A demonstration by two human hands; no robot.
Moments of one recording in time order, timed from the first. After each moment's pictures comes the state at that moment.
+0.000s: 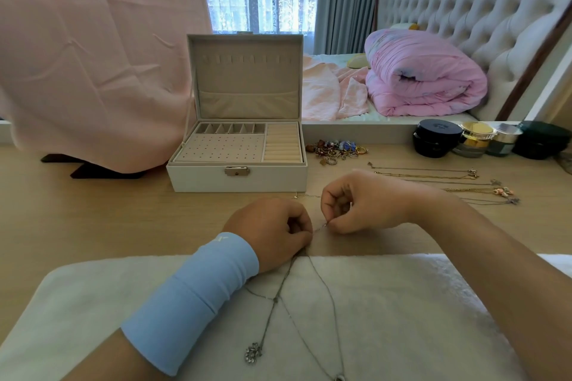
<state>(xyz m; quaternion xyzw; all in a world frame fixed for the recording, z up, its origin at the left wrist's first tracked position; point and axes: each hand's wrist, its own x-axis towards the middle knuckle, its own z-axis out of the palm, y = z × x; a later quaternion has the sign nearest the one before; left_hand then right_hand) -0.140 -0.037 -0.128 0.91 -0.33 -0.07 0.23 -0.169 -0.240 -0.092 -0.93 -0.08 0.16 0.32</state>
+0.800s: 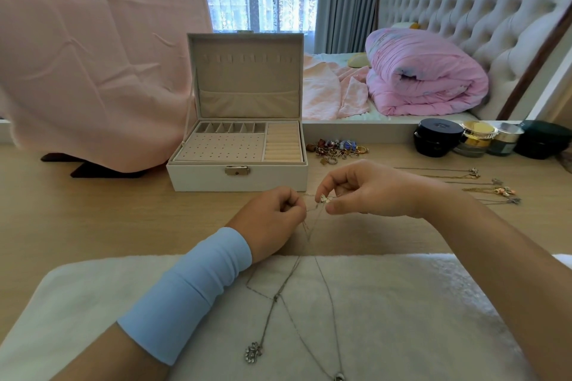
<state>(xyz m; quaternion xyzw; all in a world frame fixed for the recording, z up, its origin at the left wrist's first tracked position) -0.134 -0.040 -0.130 0.86 -0.25 -0.11 0.43 -0.162 -0.248 -0.095 -0.91 -0.07 0.12 0.39</state>
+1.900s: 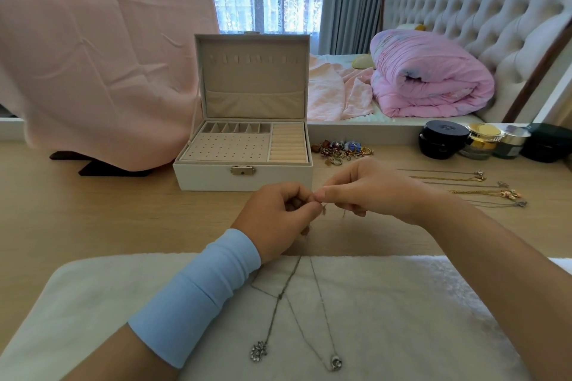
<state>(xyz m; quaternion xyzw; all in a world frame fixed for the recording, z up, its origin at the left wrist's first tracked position) -0.143 -0.039 -0.128 0.81 -0.28 -0.06 0.52 -0.164 -0.236 -0.095 -0.89 -0.06 0.07 0.45</state>
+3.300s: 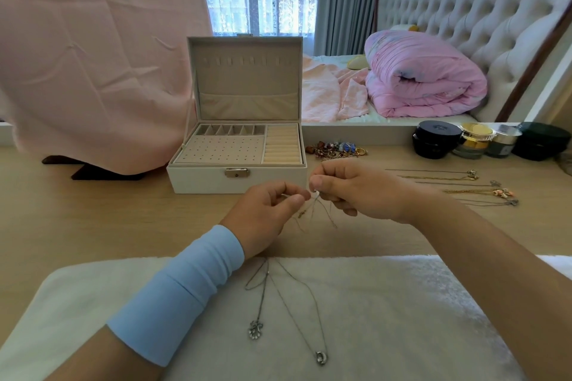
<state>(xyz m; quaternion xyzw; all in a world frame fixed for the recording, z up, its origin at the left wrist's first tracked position) -0.137 -0.036 -0.122 0.80 -0.25 -0.10 0.53 -0.165 -0.228 -0.094 -0.87 -0.08 0.08 0.49</state>
